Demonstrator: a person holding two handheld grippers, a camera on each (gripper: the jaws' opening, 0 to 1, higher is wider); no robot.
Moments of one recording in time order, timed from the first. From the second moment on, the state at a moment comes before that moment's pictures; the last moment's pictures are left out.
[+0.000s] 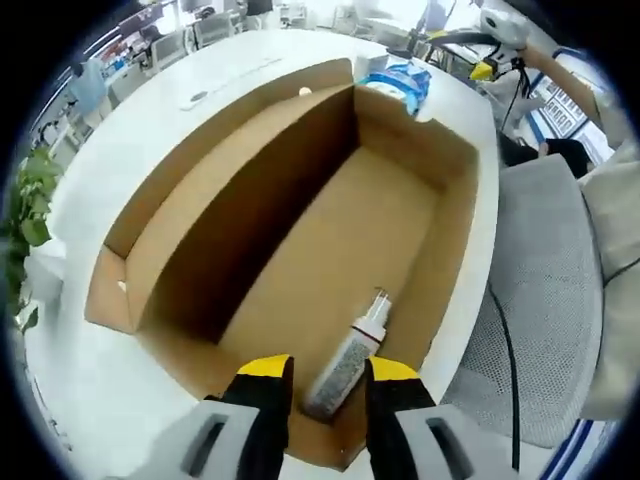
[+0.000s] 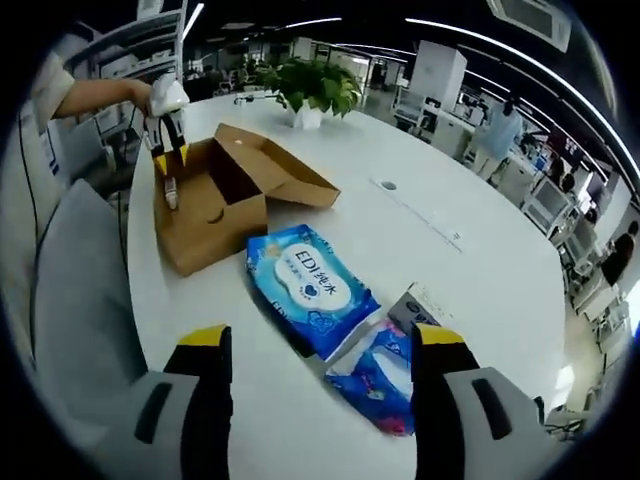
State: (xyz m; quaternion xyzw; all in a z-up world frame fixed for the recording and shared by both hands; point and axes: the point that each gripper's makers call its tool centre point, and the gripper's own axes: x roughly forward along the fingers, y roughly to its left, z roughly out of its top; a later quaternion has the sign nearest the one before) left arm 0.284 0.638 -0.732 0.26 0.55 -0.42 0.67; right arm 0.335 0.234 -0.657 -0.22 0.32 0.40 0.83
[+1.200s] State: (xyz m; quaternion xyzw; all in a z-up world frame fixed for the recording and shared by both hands) left arm 0.260 0.634 -0.774 0.38 0.54 -0.56 0.49; right arm 0.295 0.258 -0.670 -0.13 0.33 0.39 0.85
